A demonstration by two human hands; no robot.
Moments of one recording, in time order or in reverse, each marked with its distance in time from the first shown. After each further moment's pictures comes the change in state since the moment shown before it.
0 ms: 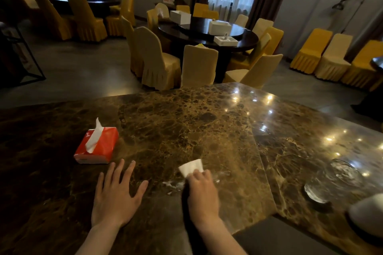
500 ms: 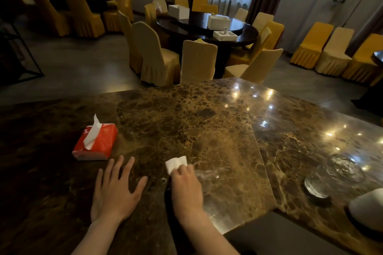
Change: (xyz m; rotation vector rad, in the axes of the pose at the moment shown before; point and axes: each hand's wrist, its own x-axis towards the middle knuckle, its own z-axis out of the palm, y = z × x) left_hand -0.002 0.010 -0.015 0.010 -0.050 0.000; right_hand 0.007 -0.035 0.006 -0.013 -0.069 -0.116
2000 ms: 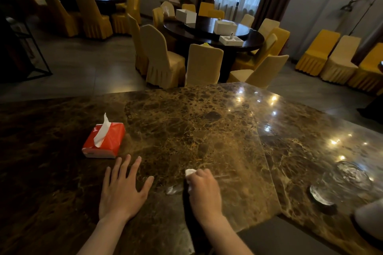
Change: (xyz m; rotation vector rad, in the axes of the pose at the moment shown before) left_hand -0.002 -0.007 0.010 -0.018 0.067 0.015; right_hand -0.011 0.030 -0.001 0.088 0.085 0.062
